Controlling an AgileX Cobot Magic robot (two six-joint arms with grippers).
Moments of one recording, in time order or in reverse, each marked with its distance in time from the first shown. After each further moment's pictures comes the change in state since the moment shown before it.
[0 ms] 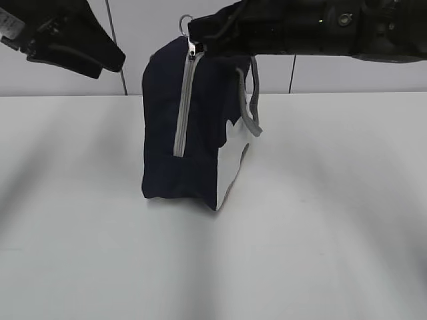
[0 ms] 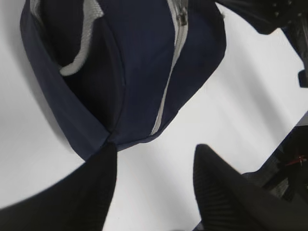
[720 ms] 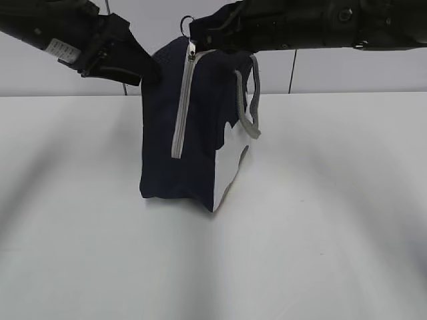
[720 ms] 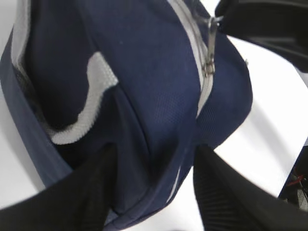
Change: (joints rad) left arm 0.000 0.182 0.000 -0.218 -0.149 0.264; right arm -0.035 0.047 -0.082 -0.150 -0.050 0.197
